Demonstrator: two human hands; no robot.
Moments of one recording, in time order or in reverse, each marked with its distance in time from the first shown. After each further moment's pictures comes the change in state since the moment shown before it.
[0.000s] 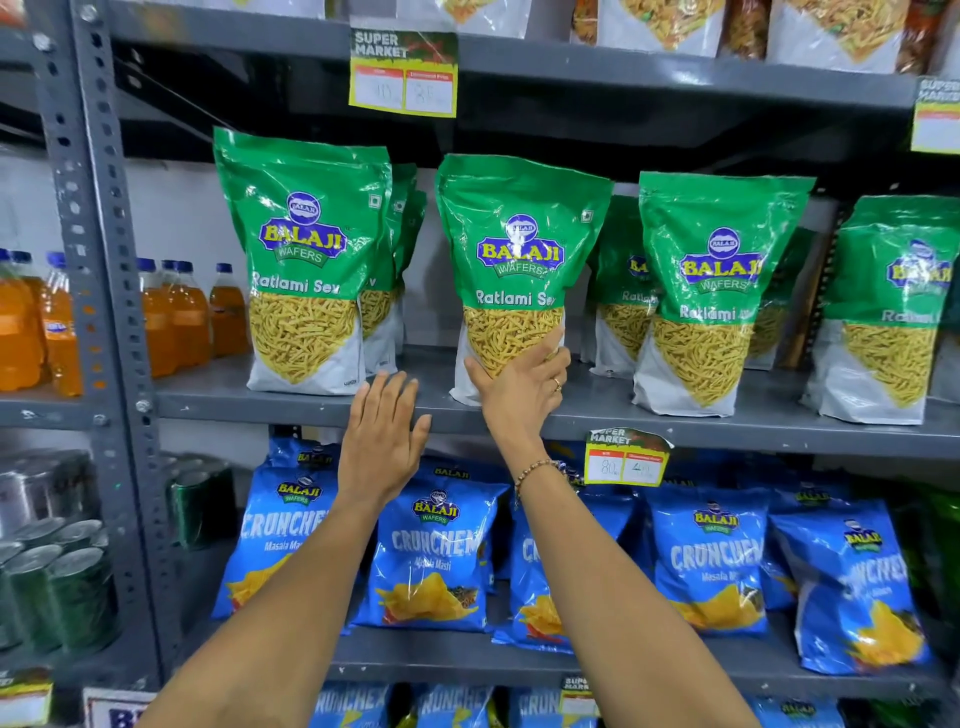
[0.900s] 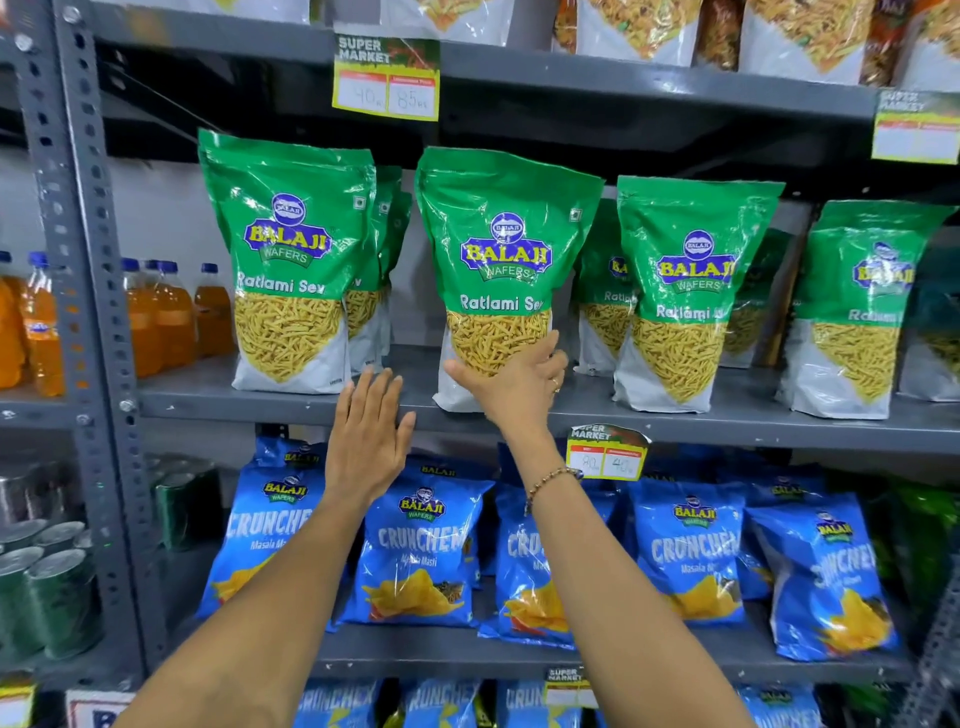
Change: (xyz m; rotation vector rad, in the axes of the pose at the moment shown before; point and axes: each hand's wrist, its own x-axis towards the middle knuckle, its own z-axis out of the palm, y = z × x) left_hand -0.001 0.004 -0.002 -0.012 -0.008 -0.012; right_hand -0.003 0.001 -0.040 0.173 -0.215 0.044
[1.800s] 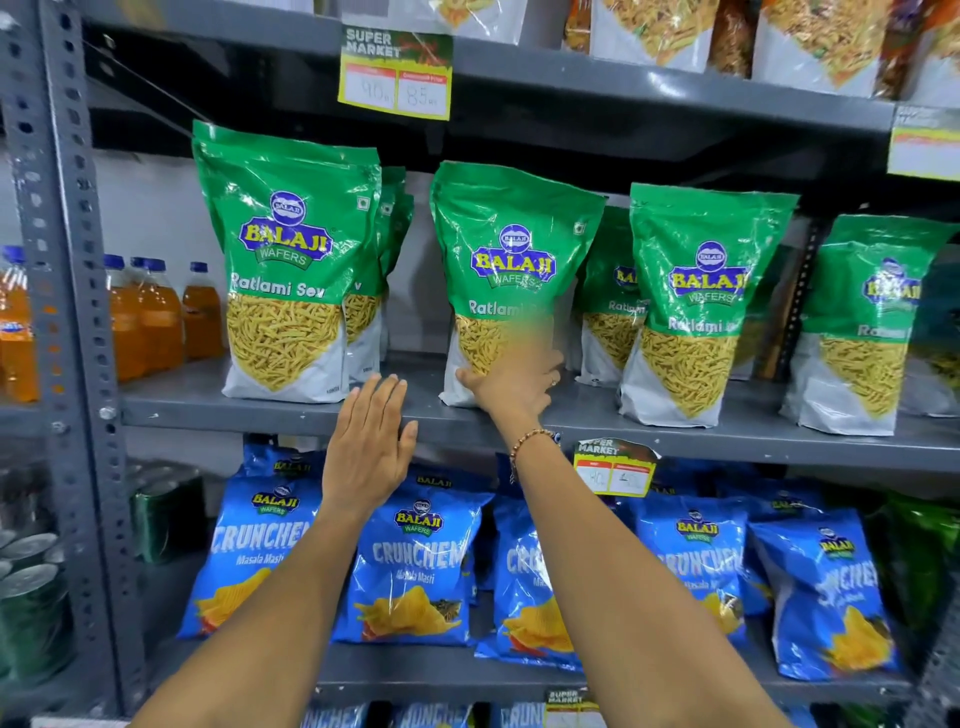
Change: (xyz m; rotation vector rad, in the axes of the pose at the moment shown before) left_hand 0.007 -0.008 0.013 0.051 0.034 0.049; right_hand 0.034 -0.010 0.028 -0.234 0.047 0.085
